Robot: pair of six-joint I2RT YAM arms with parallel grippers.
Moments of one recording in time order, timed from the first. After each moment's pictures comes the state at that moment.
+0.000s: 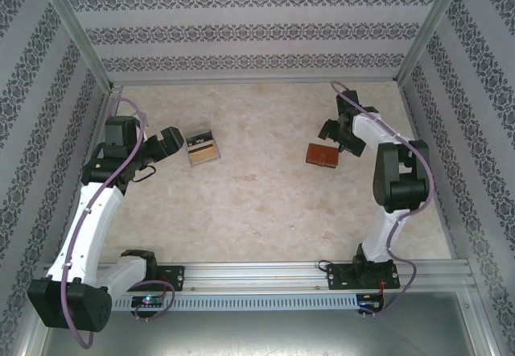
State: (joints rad) left arm -0.03 1.03 1.02 -0.71 0.19 -0.52; right arm 0.05 1.92 1.37 -0.70 0.06 0.60
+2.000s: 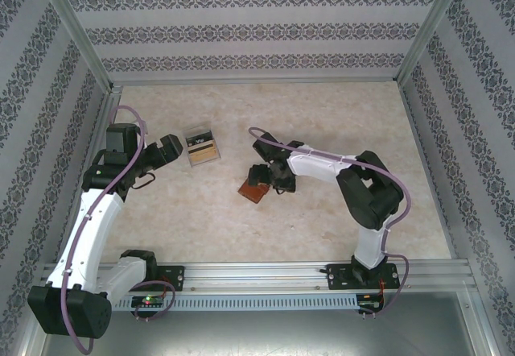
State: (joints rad) left arm -0.03 0.98 0.96 -0.73 0.16 -0.53; right arm 0.69 1.88 1.21 -0.64 -0.08 0.83
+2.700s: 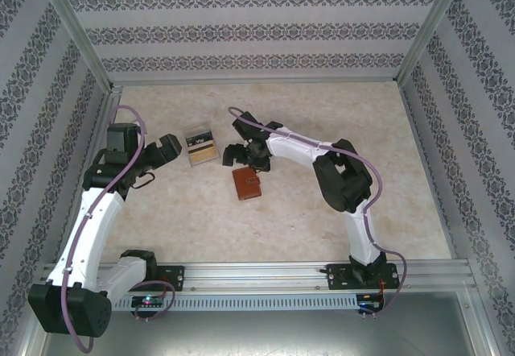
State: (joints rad) left arm -0.03 0.99 0.96 -0.73 0.13 -0.53; right arm 0.70 2.14 1.63 -0.68 -0.18 0.76
